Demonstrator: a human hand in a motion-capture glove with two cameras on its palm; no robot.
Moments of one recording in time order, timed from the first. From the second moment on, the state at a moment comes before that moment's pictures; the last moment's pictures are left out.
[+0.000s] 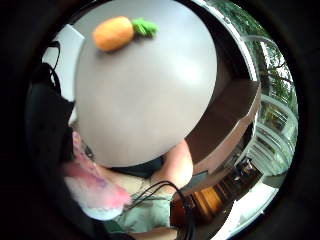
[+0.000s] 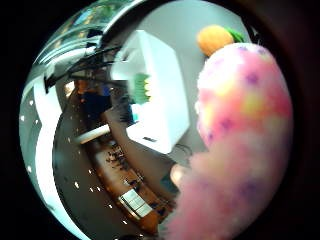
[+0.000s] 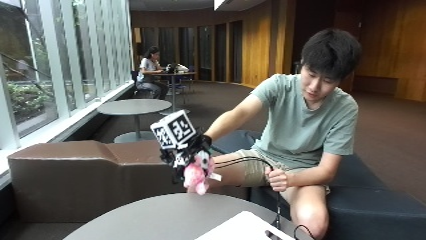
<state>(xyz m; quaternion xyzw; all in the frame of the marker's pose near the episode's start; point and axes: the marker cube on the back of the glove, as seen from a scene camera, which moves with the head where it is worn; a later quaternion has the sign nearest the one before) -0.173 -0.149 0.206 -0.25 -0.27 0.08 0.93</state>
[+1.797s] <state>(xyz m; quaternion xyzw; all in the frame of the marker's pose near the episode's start) -0.183 -0.290 0.270 -0.24 -0.11 -0.01 0.96</state>
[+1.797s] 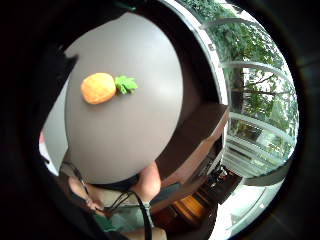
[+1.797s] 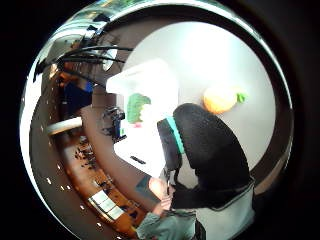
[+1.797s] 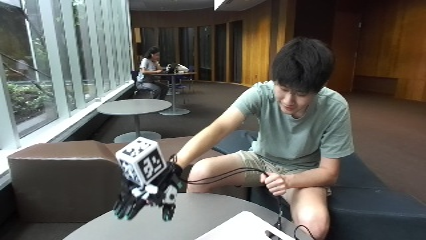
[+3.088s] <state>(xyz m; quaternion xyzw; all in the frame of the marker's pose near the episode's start) -0.203 -0.255 0.093 -0.07 -0.08 -0.01 0.99</state>
